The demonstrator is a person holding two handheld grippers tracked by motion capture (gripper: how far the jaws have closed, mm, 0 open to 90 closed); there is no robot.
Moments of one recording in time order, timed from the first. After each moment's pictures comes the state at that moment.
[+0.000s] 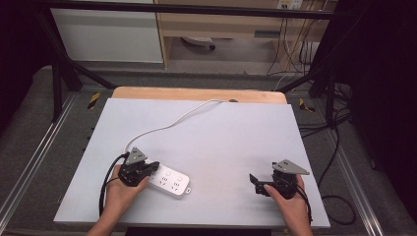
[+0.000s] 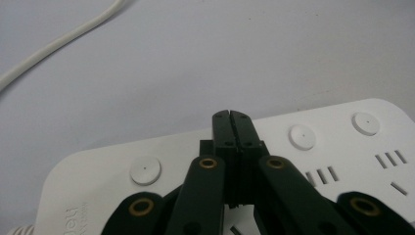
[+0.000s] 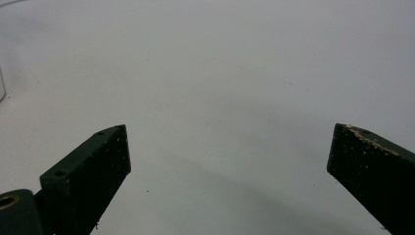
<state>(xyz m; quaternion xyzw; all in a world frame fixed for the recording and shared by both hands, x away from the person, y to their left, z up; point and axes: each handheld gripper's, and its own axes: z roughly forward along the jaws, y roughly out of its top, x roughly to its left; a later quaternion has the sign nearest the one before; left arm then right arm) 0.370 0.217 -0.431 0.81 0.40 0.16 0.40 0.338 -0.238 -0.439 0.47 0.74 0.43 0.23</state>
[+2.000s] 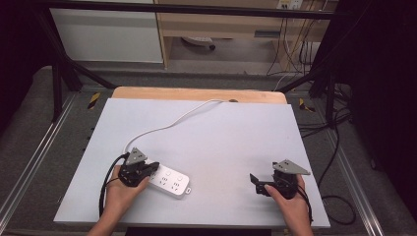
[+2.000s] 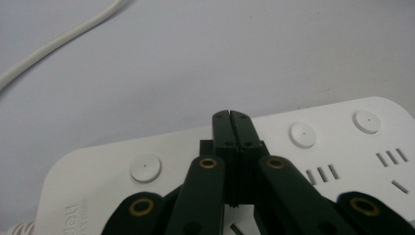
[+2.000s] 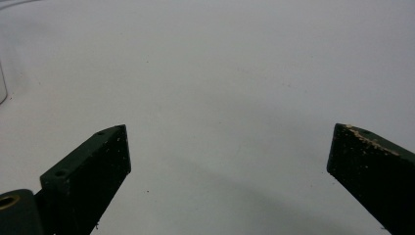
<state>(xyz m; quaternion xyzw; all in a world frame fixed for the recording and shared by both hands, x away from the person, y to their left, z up) 0.369 0.217 -0.432 0.81 0.40 0.17 0.40 0.337 -0.240 -0.438 0.47 0.74 0.43 0.24</state>
